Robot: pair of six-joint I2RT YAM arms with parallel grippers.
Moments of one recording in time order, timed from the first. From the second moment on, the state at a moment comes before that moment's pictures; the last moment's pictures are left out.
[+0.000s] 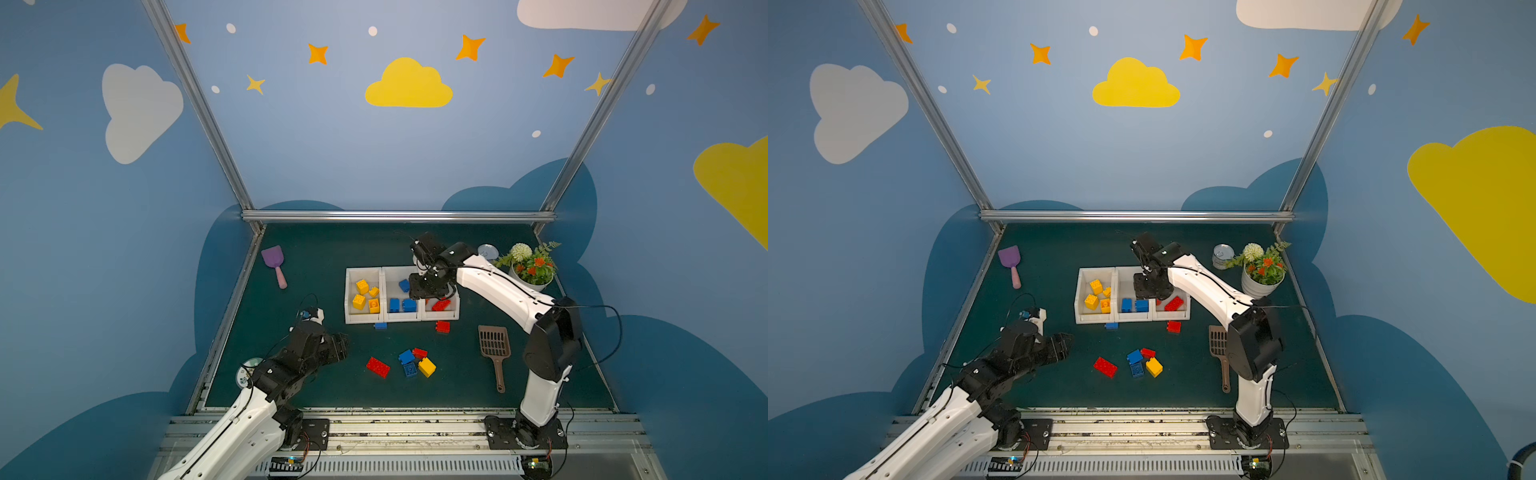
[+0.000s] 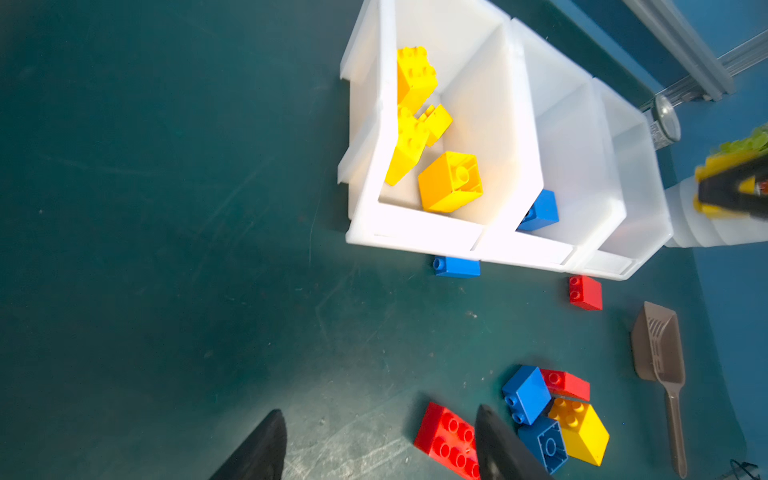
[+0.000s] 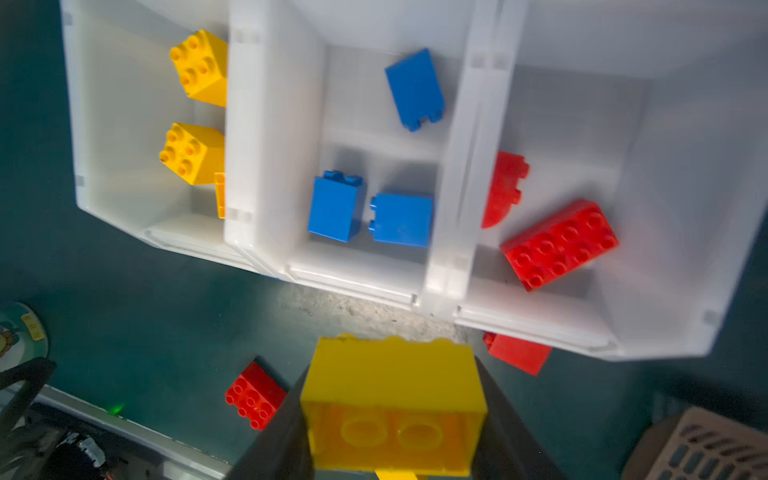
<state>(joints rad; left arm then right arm) -0.48 0.64 0.42 -0.55 -0.01 -0.69 0.74 1.90 1.74 -1.05 -0.05 0.47</state>
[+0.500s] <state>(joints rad) -0.49 0.60 0.40 -0.57 -0.01 -0.71 0.83 2.30 2.27 -1.09 -0.17 0.39</state>
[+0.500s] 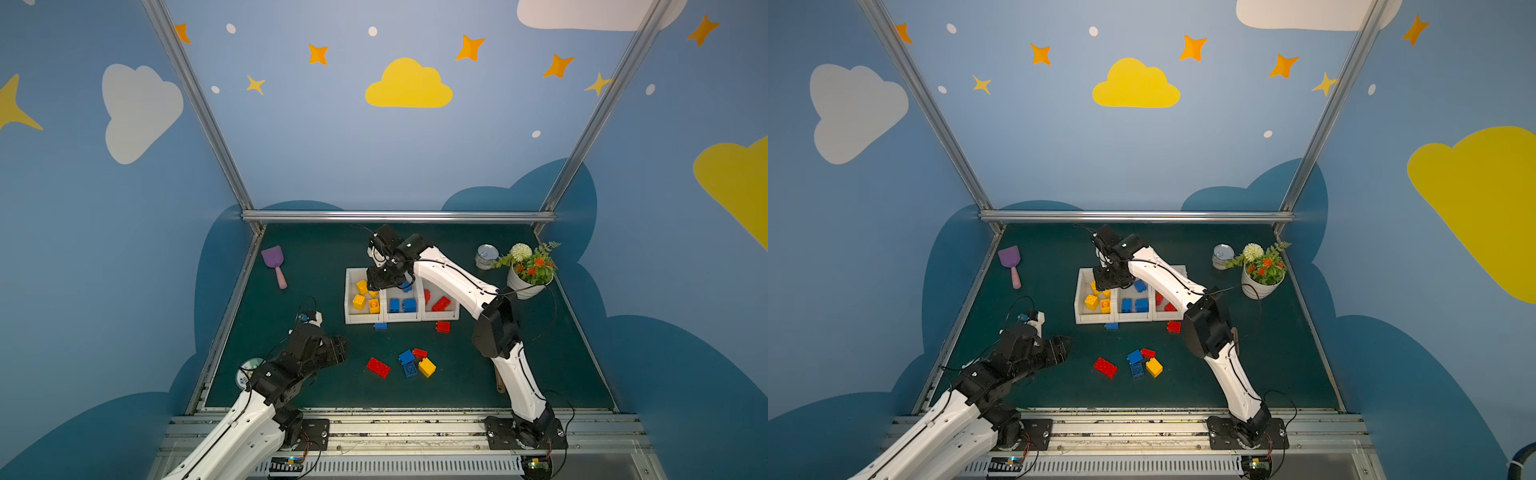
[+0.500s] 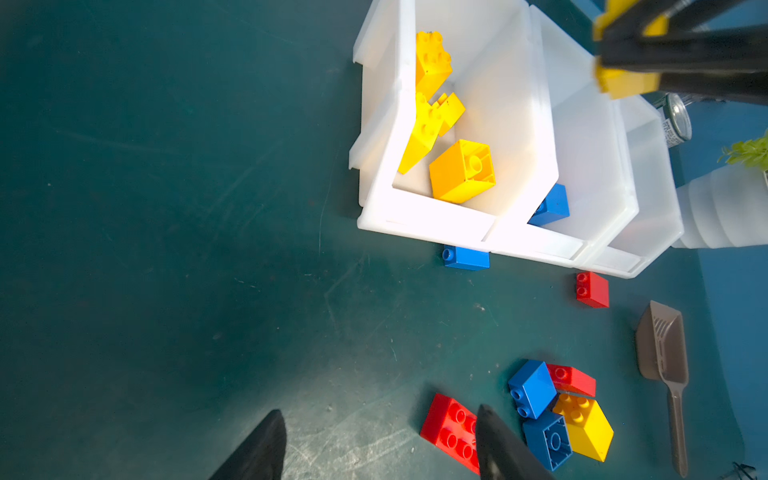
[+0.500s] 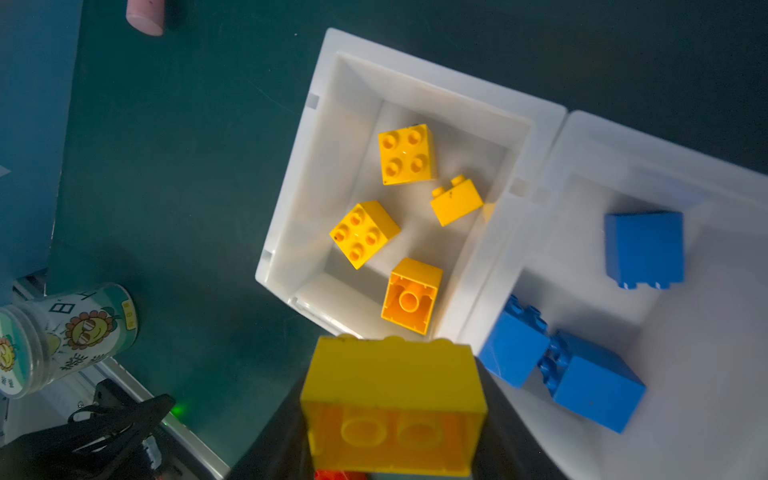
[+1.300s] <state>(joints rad) -0.49 0.54 0.38 -0.61 -0.01 -0.75 0.83 2.36 2.30 -1.04 -0.24 0.36</state>
